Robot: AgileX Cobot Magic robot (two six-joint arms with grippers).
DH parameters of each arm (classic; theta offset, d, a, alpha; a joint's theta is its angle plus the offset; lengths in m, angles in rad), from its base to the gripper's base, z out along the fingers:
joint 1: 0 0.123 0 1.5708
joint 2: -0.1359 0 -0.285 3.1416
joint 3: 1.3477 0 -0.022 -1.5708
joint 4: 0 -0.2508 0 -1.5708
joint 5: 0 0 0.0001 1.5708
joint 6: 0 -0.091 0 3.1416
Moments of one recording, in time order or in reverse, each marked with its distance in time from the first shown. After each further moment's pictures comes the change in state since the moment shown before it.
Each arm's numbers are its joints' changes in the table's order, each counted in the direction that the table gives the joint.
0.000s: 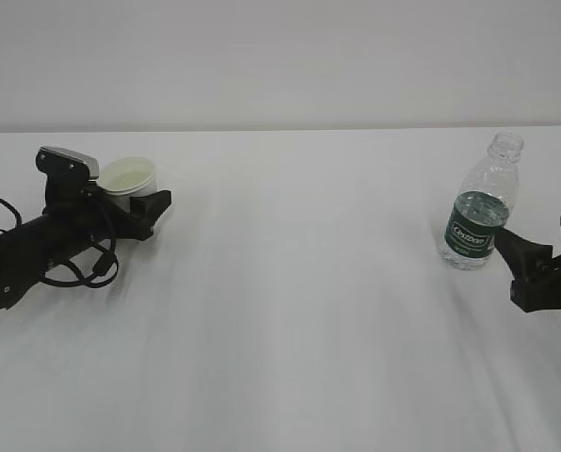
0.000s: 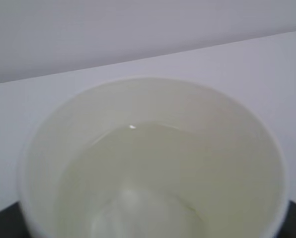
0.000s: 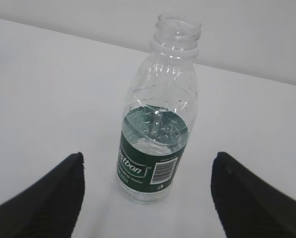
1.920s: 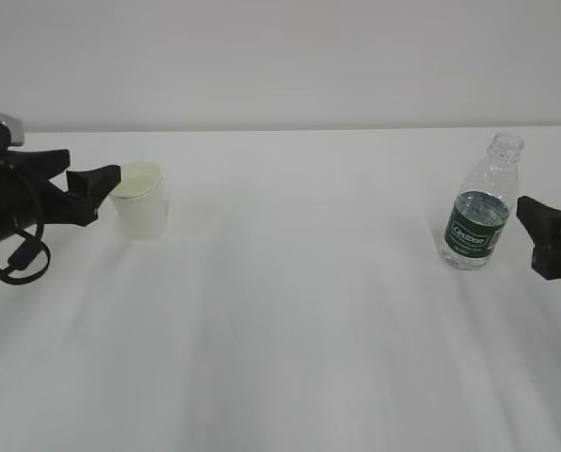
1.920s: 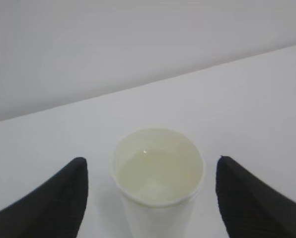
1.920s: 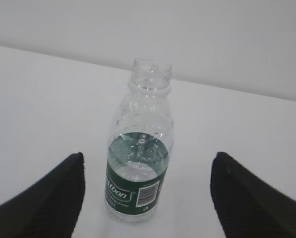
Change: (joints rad) left arm 0.000 0.471 0.391 0.078 -0.104 -0.067; right arm 0.000 0.162 -0.020 -0.034 -0.148 -0.029
